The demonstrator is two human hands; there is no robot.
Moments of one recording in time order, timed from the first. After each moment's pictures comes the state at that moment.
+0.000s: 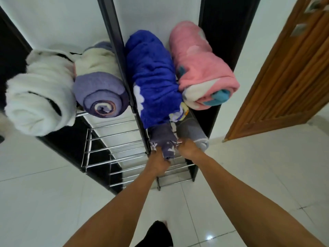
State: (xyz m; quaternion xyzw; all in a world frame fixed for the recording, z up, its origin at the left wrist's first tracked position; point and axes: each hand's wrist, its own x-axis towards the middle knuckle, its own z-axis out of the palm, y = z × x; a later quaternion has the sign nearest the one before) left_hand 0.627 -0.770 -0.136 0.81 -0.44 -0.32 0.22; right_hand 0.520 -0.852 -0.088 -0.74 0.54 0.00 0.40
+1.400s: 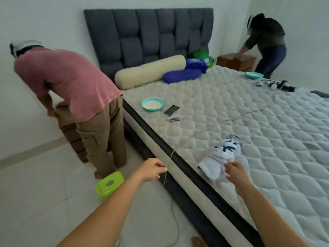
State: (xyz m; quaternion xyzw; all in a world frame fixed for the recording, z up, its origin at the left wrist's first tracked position) left_hand -0.002 -0.351 -0.001 0.05 -0.87 -0.44 -0.20; right_hand -0.003 -0.044 -0.031 0.31 0.73 -0.61 0.03
